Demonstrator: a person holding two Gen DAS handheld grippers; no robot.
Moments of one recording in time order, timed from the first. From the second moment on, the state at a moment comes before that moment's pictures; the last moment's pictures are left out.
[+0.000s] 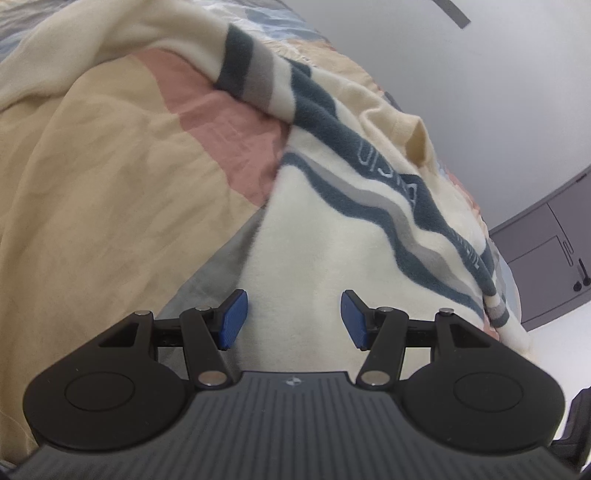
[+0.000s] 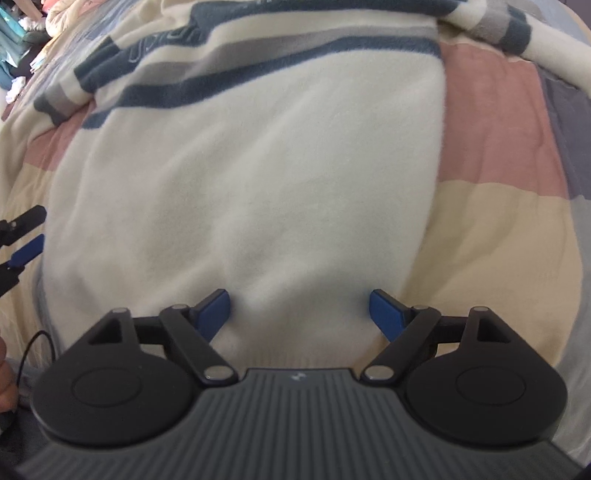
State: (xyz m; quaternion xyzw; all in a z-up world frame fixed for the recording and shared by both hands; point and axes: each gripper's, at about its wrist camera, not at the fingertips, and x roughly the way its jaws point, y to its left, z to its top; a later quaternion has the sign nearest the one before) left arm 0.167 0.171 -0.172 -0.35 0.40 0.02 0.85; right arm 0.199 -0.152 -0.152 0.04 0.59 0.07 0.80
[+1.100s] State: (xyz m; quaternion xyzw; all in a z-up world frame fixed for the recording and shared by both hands) left arm 0.164 0.141 -0.198 -0.43 0.47 -0.08 0.76; right arm 0.186 -0.191 -0.079 -0.05 0.47 0.11 0.87
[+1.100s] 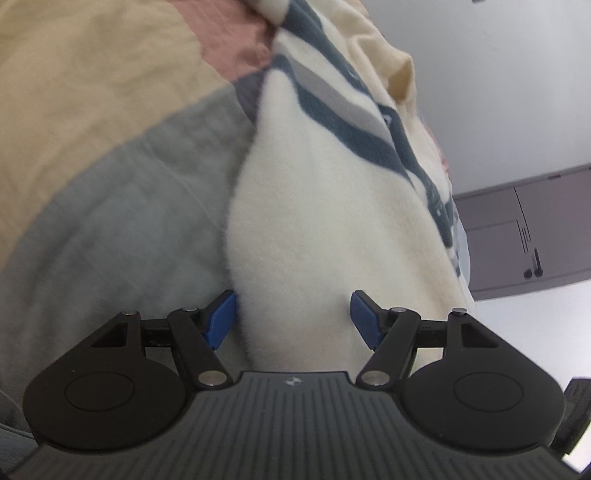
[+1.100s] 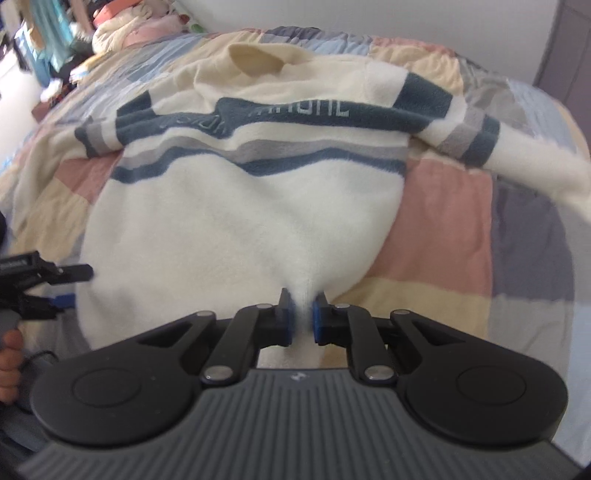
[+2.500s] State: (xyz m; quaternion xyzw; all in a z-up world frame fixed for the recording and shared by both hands) left arm 0.138 0.167 -0.105 -0.24 0.51 -0.03 0.83; right arm 0.166 -0.173 -0.062 0.00 0.52 0.17 0.84
